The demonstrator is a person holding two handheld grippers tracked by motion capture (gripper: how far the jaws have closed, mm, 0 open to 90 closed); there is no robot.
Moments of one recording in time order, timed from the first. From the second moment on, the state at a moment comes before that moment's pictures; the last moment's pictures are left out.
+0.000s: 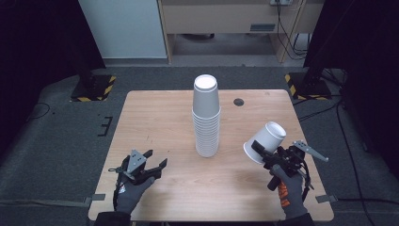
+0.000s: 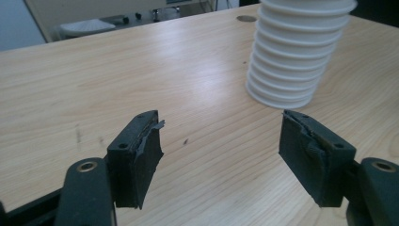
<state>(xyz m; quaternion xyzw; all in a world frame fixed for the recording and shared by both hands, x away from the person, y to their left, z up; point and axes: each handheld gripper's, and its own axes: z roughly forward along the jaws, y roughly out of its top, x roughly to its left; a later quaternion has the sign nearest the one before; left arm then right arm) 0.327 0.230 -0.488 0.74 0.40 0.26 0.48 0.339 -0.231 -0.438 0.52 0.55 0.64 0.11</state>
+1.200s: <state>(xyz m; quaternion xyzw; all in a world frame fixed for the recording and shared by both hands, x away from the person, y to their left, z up) 0.319 0.126 -0.470 0.76 0.28 0.25 0.53 0.337 -0.235 -0.446 0.54 0.51 0.67 0.06</state>
